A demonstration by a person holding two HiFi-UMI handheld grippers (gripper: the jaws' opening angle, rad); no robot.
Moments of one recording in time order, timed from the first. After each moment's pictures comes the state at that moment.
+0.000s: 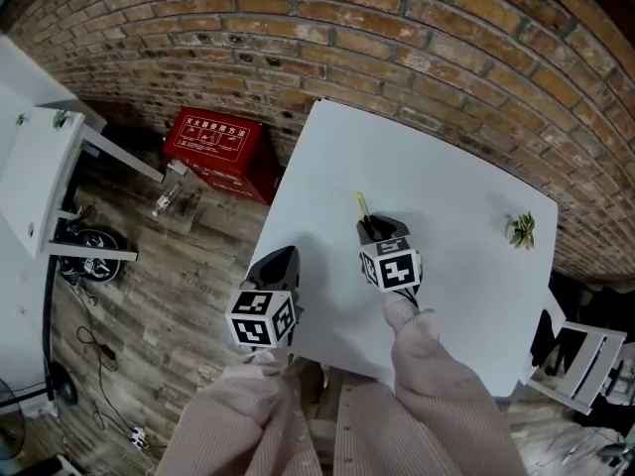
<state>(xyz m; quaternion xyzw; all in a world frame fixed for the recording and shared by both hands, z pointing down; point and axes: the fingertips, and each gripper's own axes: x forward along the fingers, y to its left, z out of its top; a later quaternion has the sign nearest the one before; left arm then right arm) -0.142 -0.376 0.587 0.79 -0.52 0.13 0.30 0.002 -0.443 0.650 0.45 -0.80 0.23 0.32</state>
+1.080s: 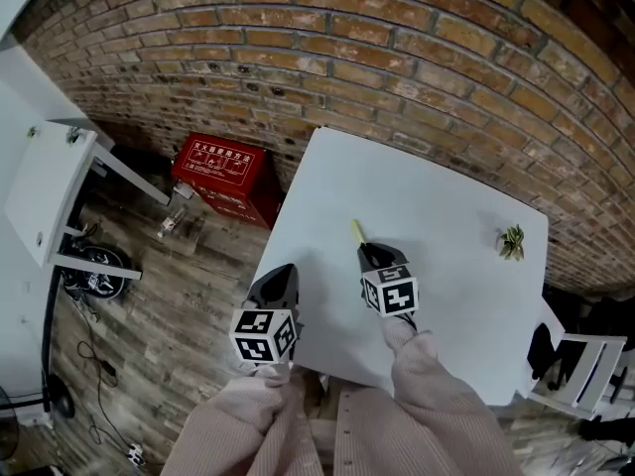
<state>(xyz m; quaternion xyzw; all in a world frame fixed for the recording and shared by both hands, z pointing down) -0.145 -0.363 0.559 0.79 -0.54 0.11 0.27 0.005 -0.417 0.631 0.45 -0.81 0.23 0.28</state>
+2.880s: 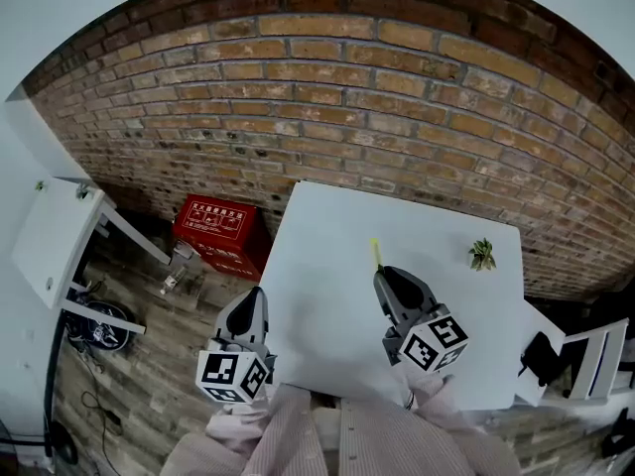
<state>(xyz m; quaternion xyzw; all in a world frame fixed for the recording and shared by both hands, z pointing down) -0.158 -0.331 0.406 0.83 -0.55 0.00 0.10 0.069 -0.350 0.409 0.47 -0.87 0.14 -0.06</state>
